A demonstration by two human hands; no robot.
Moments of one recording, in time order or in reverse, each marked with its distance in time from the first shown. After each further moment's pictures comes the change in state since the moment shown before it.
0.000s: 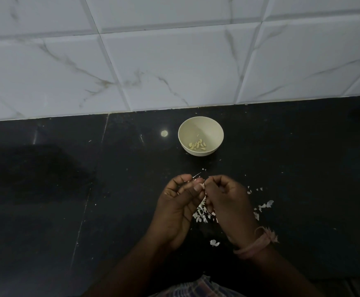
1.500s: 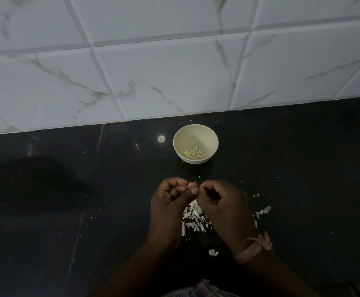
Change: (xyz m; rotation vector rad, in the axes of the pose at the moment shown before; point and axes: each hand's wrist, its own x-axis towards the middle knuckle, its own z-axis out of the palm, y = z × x) left_hand 0.017 0.000 0.000 0.340 0.006 0.258; right_hand 0.012 0.005 -0.007 -0.446 0.087 -0.503
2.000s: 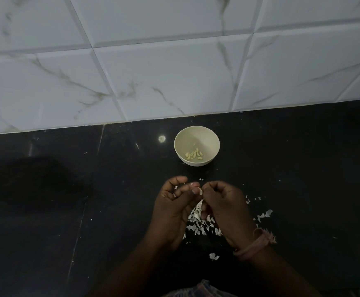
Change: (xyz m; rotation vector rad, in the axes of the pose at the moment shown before) left_hand 0.008 0.006 0.004 -0.207 -0.035 -0.176; right_hand 0.013 -0.008 -0.001 0.529 -0.132 0.507
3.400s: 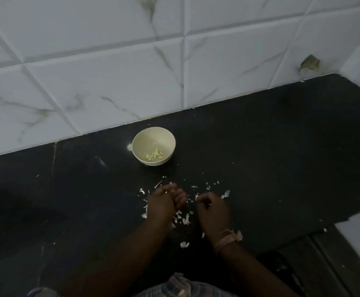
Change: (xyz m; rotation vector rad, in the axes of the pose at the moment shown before) left_hand 0.040 -0.071 0.017 0.333 0.236 -0.297; right_hand -0.010 0.088 -0.056 -0.491 0.402 -0.024
